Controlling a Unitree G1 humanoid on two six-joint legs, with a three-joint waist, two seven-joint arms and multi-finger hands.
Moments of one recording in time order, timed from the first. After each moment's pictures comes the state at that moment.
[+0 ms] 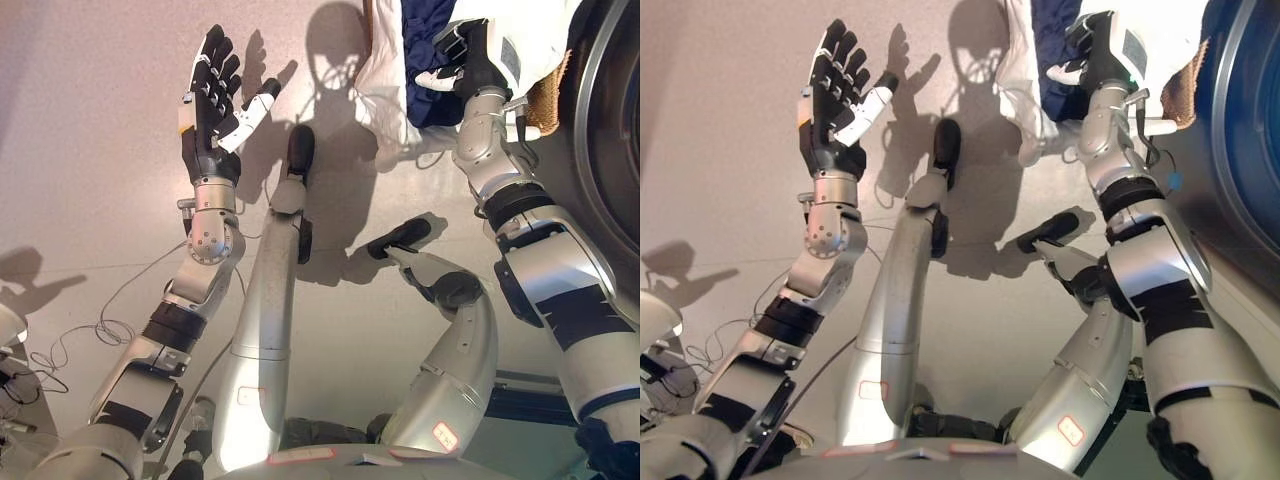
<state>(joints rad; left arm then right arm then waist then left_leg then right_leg) -0.52 0.40 -0.31 0.17 -0.45 -0.37 0.48 -1.23 -0.49 0.46 1.13 -0.12 -0.13 -0.48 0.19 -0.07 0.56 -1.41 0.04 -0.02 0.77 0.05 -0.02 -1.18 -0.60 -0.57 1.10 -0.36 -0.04</state>
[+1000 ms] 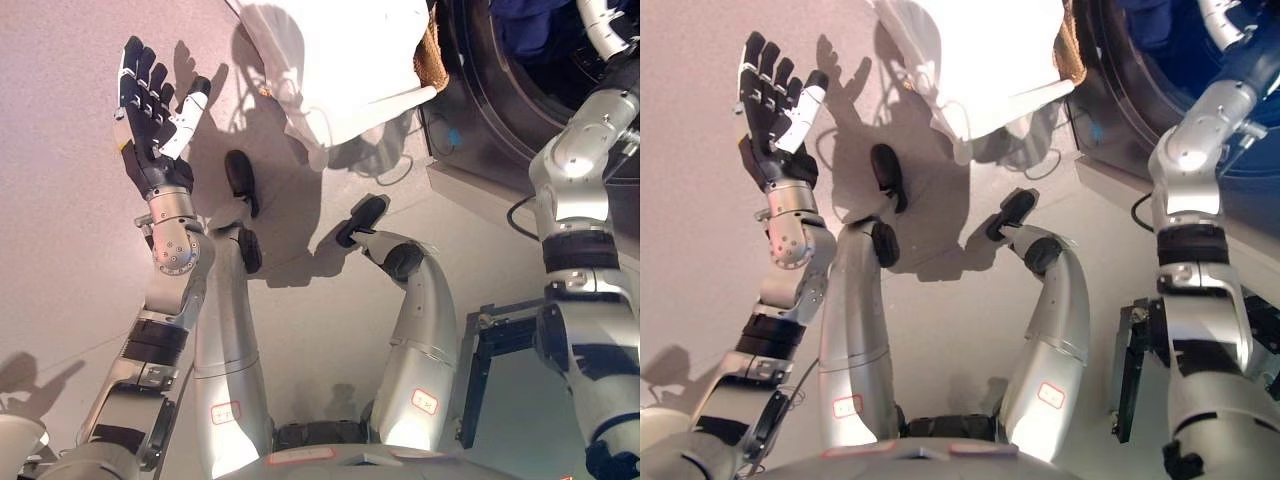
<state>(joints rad) -0.42 0.41 -0.14 0.13 -0.43 -0.37 0.52 -1.02 -0.63 -0.03 0.73 0.21 -0.24 -0.72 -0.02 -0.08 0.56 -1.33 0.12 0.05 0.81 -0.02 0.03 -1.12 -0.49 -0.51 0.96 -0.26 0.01</state>
